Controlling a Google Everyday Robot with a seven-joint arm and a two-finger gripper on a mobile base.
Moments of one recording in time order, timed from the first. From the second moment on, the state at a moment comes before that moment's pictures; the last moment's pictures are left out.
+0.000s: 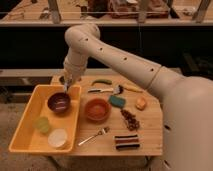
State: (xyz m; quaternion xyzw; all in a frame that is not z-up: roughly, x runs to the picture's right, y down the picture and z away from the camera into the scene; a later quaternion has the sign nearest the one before) arm -0.153 -0.035 0.684 -0.16 -0.31 -0.45 0.82
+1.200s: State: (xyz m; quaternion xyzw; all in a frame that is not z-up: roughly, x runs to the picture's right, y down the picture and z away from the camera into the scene) arm -0.038 0.130 0.778 -0.21 -0.30 -0.28 0.89
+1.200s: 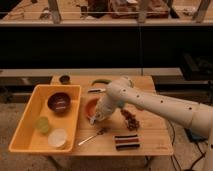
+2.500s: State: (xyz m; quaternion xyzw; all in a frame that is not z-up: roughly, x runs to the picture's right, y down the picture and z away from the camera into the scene) arm -0.063 0.043 0.800 -0.17 -0.28 -0.25 0.91
